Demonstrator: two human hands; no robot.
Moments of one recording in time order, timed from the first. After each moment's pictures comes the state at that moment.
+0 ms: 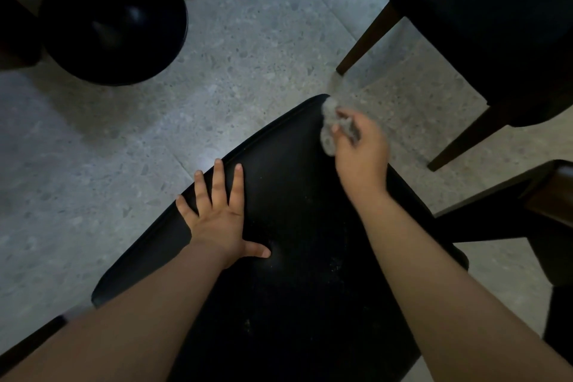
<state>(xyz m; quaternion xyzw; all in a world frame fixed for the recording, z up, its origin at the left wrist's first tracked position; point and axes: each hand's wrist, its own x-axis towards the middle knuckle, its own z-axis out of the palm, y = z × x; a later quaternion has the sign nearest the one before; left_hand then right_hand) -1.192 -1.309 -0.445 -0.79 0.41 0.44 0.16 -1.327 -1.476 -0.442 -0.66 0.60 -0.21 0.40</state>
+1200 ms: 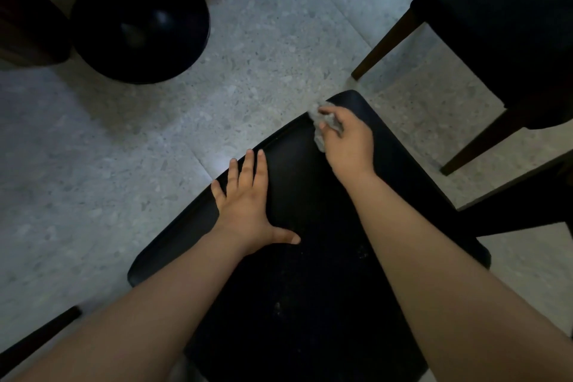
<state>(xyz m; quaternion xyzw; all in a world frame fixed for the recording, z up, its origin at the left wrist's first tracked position) -1.178 -1.285 -0.443 -0.80 0.44 0.40 -0.01 -1.279 -1.446 -0.446 -0.67 0.56 -0.16 0.45</state>
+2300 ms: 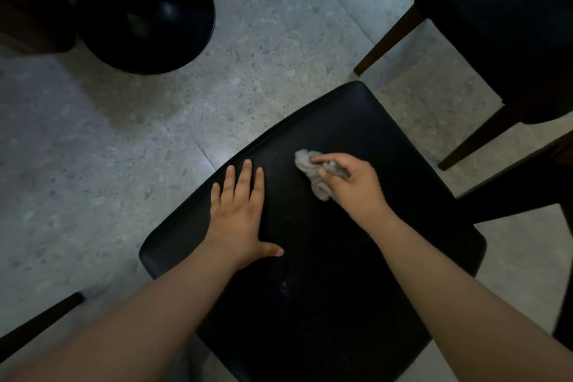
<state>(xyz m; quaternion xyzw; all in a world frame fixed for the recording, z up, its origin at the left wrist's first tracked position) -1.184 -1.236 -0.439 -0.79 0.50 0.35 0.08 -1.330 -1.382 -0.435 -0.66 0.51 -0.09 0.55</state>
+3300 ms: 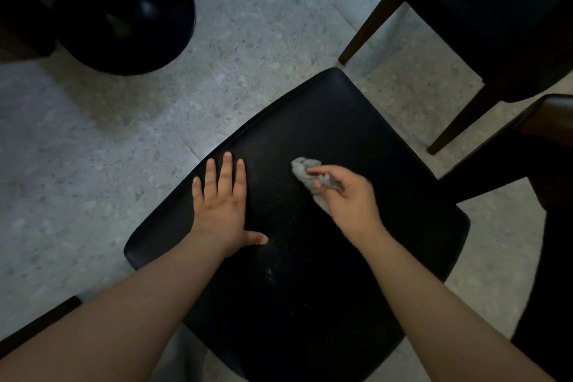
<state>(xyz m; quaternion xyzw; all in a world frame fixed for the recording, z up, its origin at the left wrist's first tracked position) -1.193 -1.241 -0.447 -0.79 0.49 0.34 0.14 -1.367 -1.352 -0.426 -0.61 0.55 -0.11 0.56</state>
